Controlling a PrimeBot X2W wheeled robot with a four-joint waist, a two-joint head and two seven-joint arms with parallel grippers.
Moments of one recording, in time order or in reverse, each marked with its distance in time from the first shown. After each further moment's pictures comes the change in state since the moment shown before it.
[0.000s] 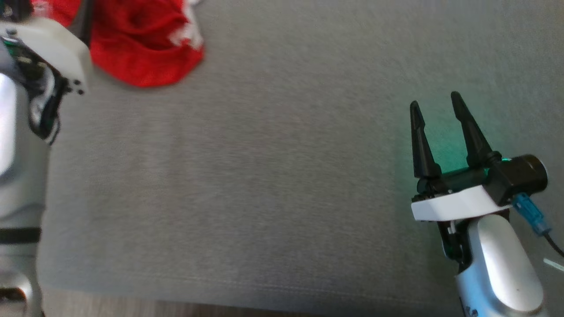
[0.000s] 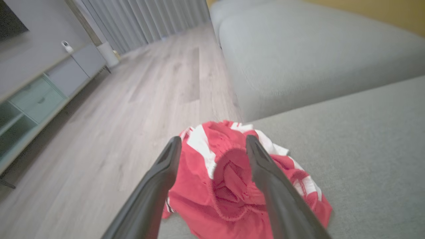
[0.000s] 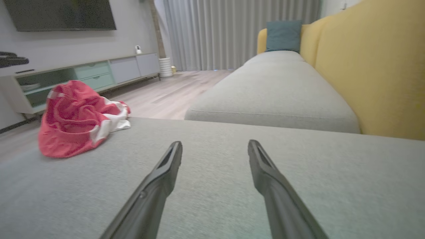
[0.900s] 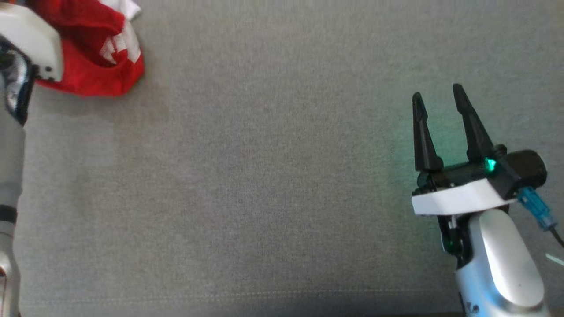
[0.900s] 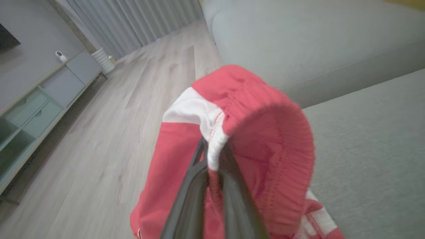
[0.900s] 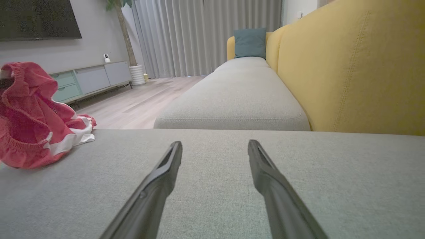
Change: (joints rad) left arm -0.148 0.056 -0.068 0.296 0.035 0.054 -0.102; right arm -0.032 0.000 0.006 0.004 0.049 0.000 0.000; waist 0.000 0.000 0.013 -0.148
